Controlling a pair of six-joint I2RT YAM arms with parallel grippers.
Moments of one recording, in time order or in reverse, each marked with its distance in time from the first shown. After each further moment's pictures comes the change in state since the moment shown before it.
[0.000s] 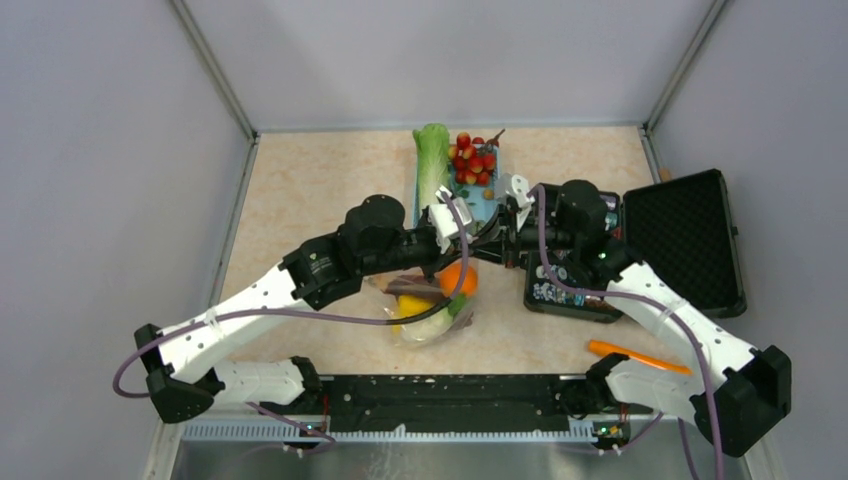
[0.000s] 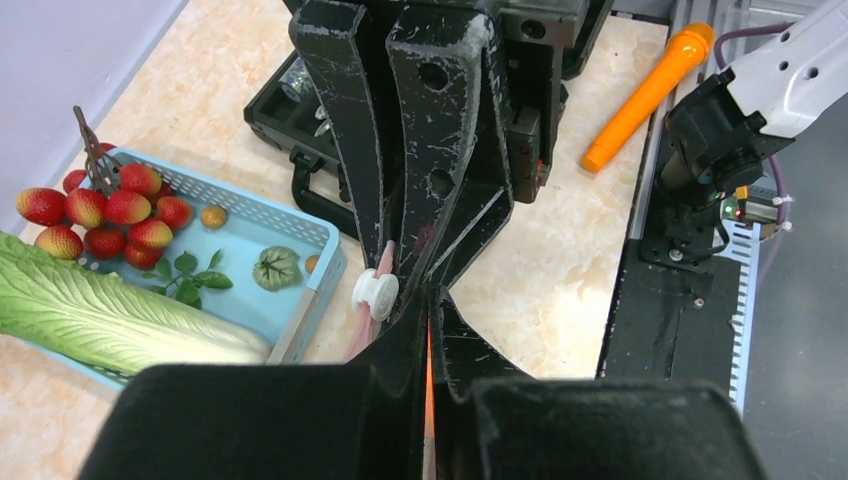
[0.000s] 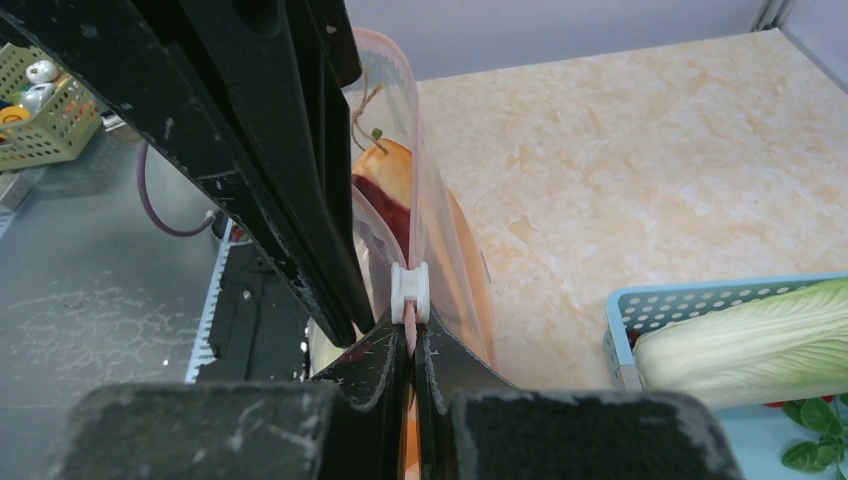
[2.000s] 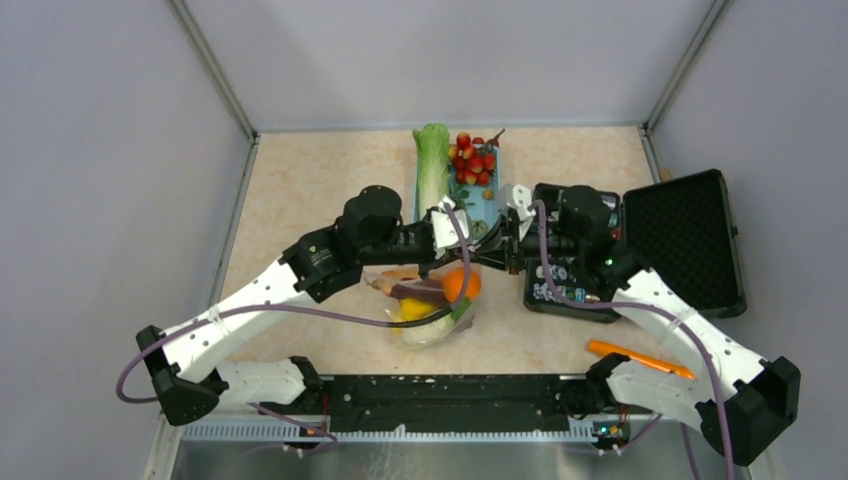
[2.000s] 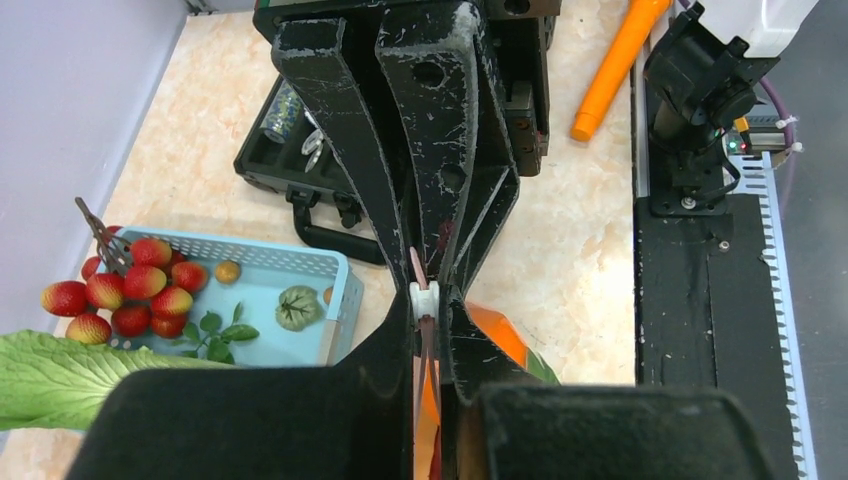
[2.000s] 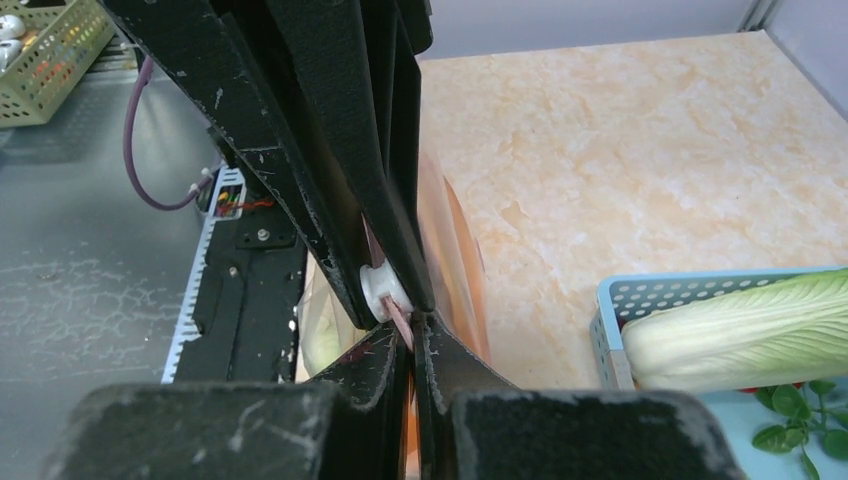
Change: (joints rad) left arm 0.079 0.019 -0.002 -0.005 0.220 0.219; right arm 0.021 -0.056 -0.001 -0.109 0.027 -0.110
